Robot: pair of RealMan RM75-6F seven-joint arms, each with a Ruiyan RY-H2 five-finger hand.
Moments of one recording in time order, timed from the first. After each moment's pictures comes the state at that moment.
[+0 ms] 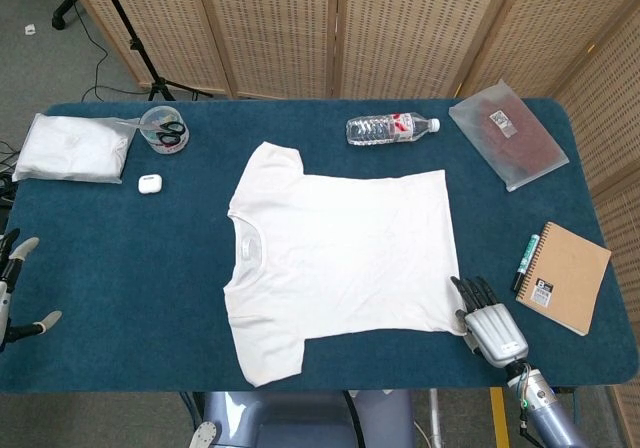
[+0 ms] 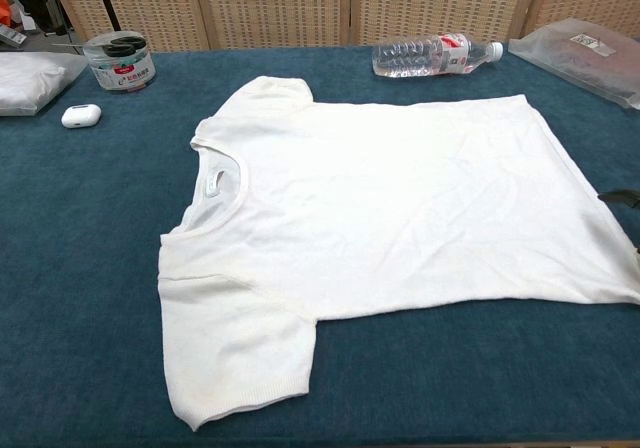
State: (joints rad) left arm -0.07 -0.98 -0.07 -1.86 1.41 1.48 0.05; right arm 0.24 -1.47 -0.07 -1.23 -1.65 1.26 -0.13
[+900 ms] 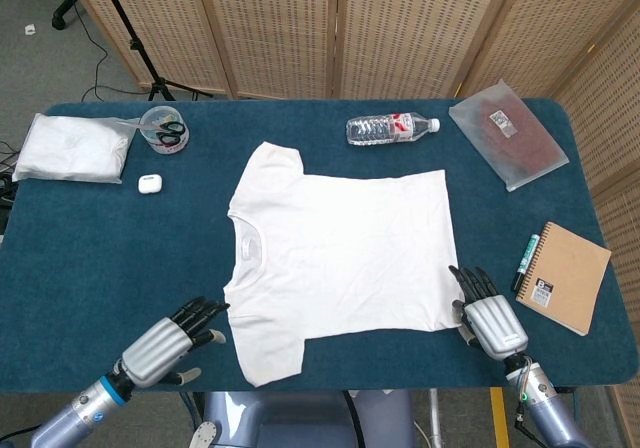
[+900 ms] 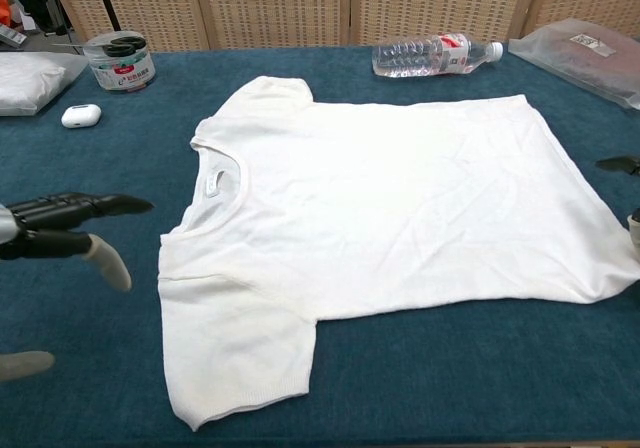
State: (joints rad) left arm -0.34 -1.32 0.14 -1.56 1.96 1.19 -0.13; right arm 0.26 -1.43 -0.04 -1.30 -1.63 1.28 -0.08
